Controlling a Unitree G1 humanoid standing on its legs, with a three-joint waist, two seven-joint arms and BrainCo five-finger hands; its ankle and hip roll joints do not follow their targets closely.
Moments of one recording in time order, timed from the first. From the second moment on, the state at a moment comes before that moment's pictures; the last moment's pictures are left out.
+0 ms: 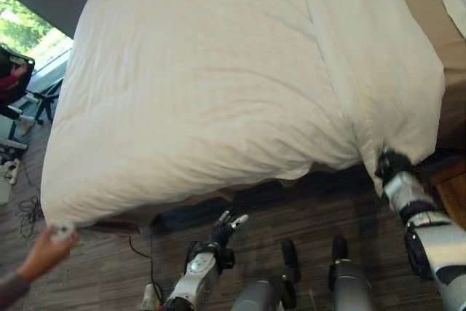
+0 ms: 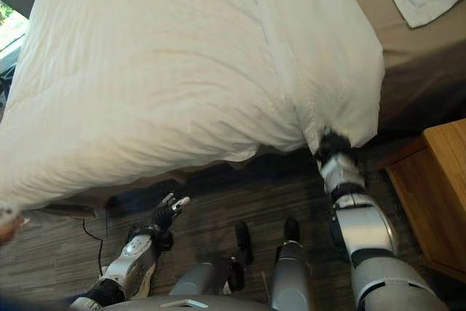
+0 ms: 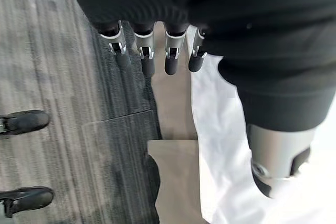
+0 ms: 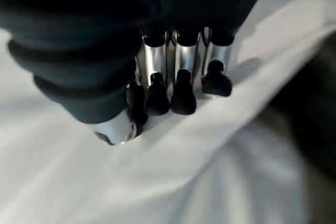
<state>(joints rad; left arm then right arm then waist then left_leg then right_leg) -0.04 0.22 -0.39 0.64 -0.56 -0.13 0.07 -0.60 -0.43 -0.01 1.29 0.79 -0.10 -0.12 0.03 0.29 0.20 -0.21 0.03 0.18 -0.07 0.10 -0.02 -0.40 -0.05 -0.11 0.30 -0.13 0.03</state>
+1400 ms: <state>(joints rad) 0.16 0.21 -0.16 0.59 -0.42 -0.12 0.11 0.10 -0.26 0.16 0.45 0.51 -0.14 -0.08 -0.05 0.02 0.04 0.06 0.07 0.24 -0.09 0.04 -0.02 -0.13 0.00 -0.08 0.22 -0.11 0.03</state>
